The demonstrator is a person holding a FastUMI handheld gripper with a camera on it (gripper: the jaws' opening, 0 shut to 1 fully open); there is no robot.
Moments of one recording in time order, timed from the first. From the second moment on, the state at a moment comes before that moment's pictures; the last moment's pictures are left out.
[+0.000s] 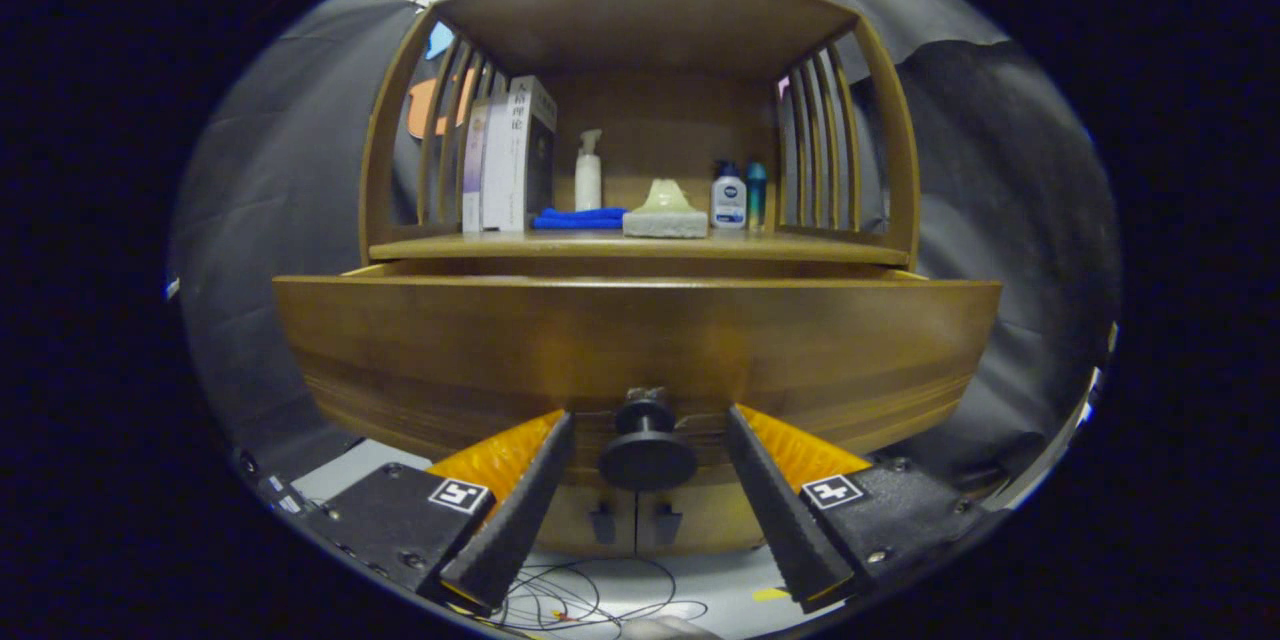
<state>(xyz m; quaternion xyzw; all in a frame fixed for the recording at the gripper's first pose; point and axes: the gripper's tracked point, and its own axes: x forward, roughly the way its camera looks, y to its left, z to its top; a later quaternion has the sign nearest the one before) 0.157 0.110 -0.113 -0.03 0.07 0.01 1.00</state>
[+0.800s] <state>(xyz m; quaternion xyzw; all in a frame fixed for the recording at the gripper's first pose) 0.254 0.119 -0.101 -0.05 0.07 0.01 1.00</state>
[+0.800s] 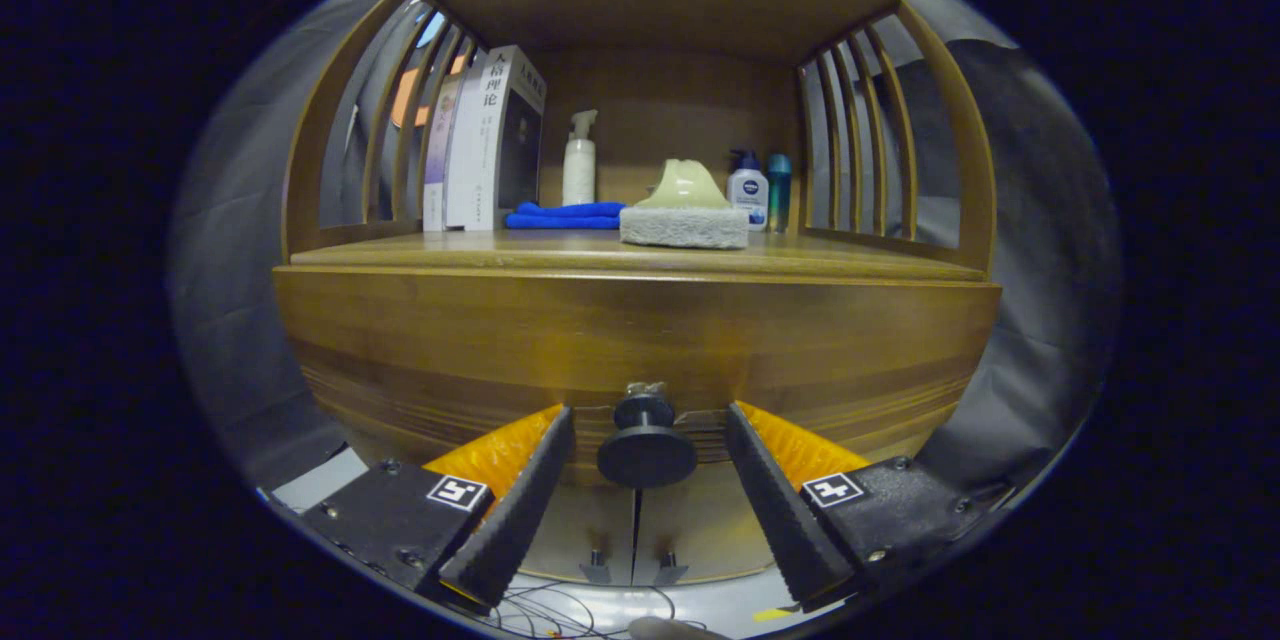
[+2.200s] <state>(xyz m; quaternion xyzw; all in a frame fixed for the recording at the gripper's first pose) 0.044 0.029 0.015 -0.04 0.00 0.03 1.00</state>
